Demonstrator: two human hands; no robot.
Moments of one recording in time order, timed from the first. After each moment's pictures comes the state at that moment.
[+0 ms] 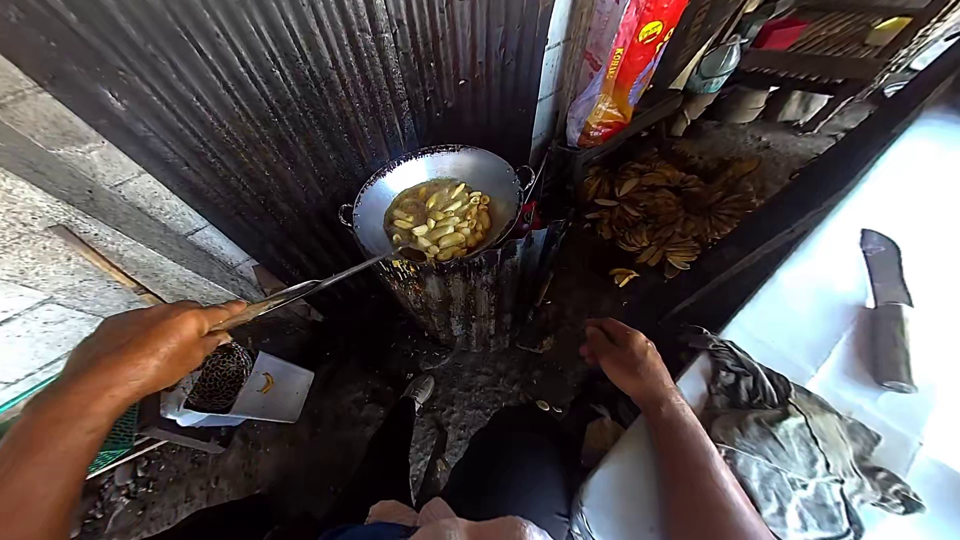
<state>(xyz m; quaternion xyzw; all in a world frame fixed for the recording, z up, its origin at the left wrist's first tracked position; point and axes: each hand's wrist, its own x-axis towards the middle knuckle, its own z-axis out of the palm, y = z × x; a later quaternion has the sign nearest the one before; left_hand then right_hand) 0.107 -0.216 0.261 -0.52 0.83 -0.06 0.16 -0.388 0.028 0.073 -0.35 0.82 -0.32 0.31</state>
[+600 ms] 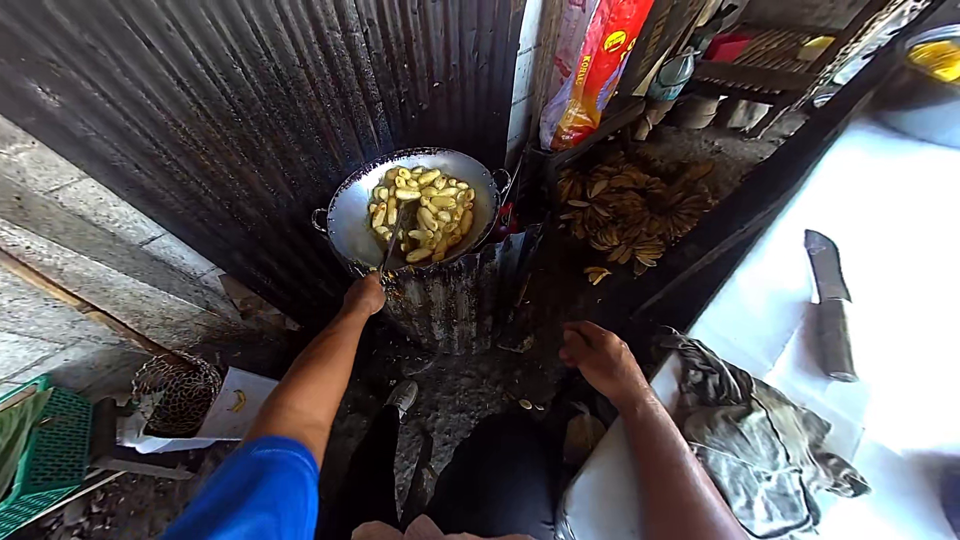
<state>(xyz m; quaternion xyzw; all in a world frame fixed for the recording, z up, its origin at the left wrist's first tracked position) -0.127 -0.313 0.039 -0.60 0.78 0.19 0.07 -0.391 0.026 0.071 -0.34 0.83 -0.31 0.33</state>
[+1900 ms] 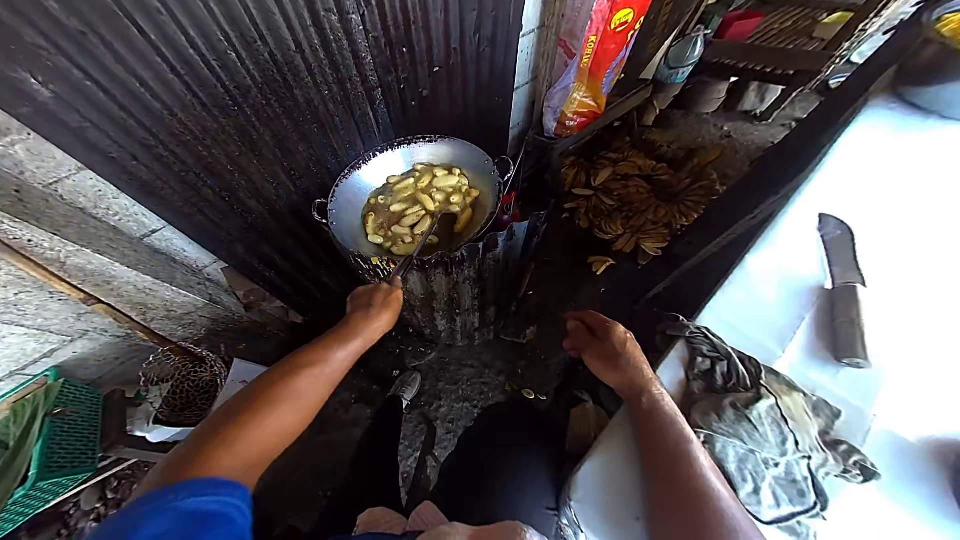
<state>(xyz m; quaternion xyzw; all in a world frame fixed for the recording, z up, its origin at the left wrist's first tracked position) -0.136 -0.214 0.111 -0.49 0.84 -0.01 0.23 -0.388 0.028 0.071 -0.35 0.82 -0.30 0.33</state>
